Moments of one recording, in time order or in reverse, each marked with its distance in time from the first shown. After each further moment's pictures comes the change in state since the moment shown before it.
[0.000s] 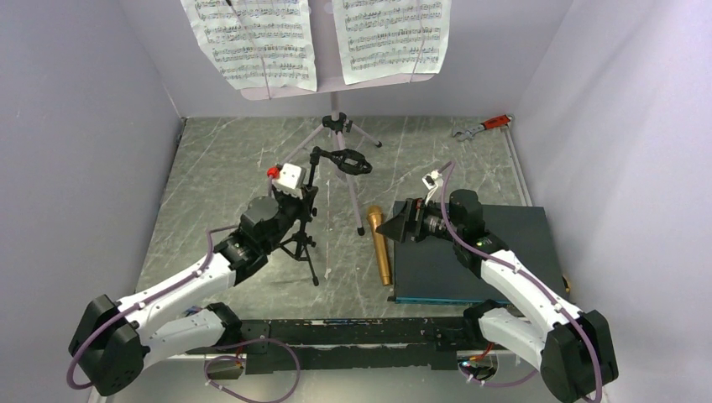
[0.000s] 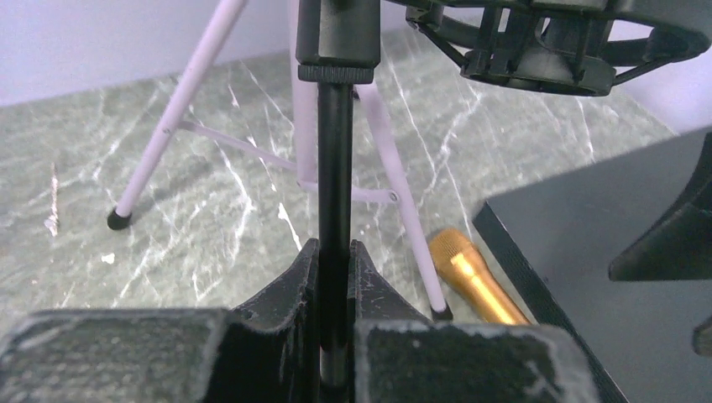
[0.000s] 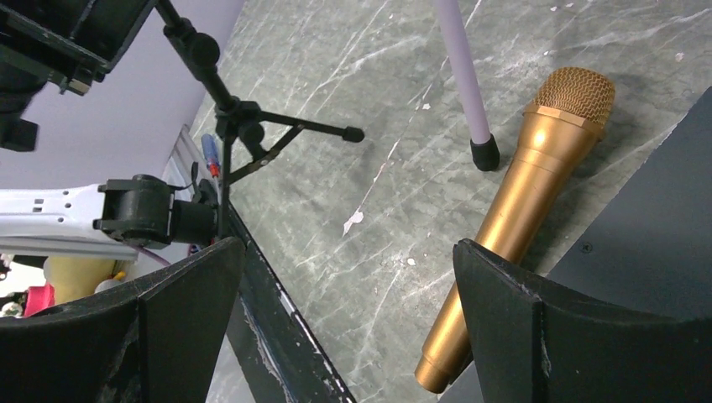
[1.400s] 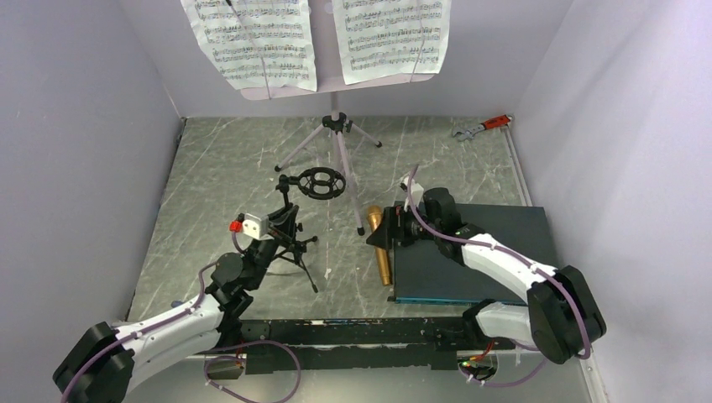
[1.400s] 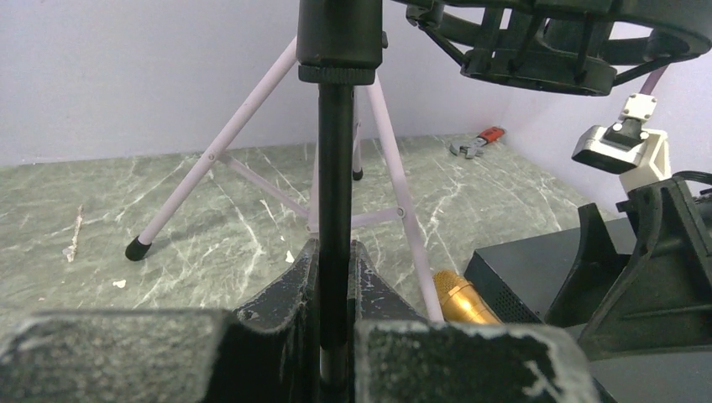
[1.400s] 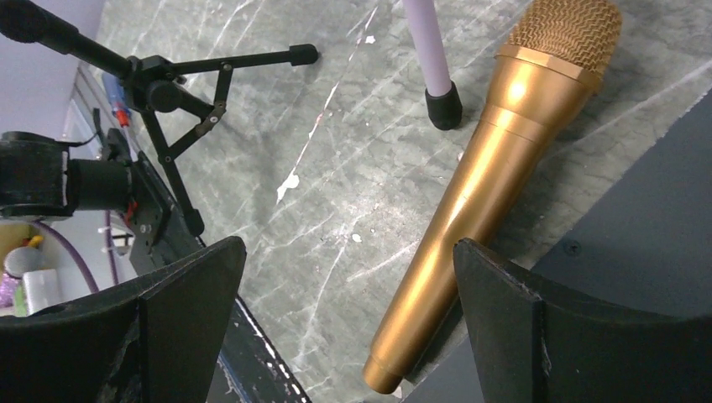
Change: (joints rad) left arm -0.033 -0.253 -0.546 0.705 -0.069 0.061; right arm 0.090 0.228 0.040 -0.031 0.079 -0.129
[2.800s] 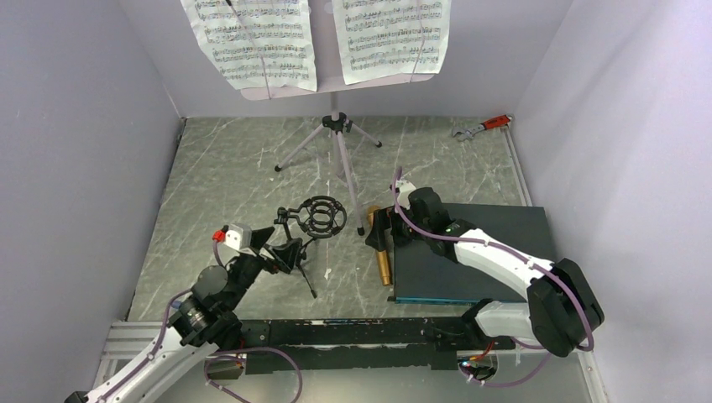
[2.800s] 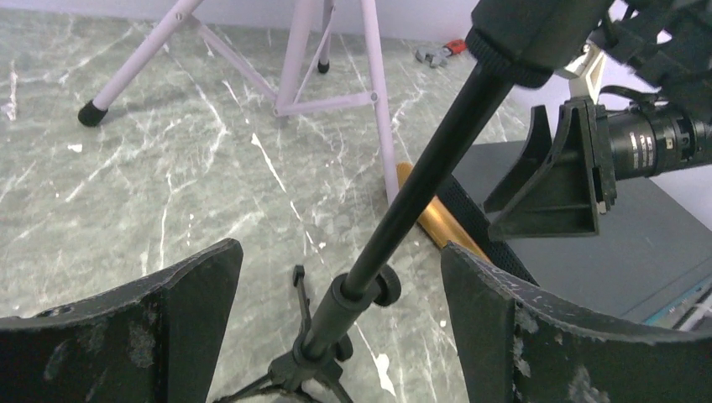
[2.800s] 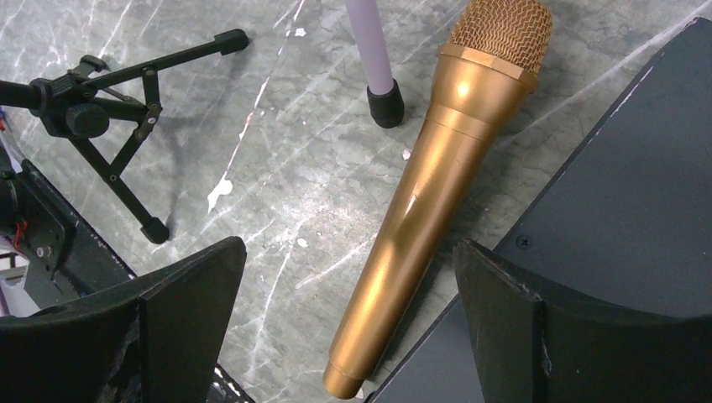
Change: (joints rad) left arm -0.006 -0.653 0.051 -0.931 0.059 -0.231; right arm 0.121 0.045 0.086 -0.134 0.266 -0.085
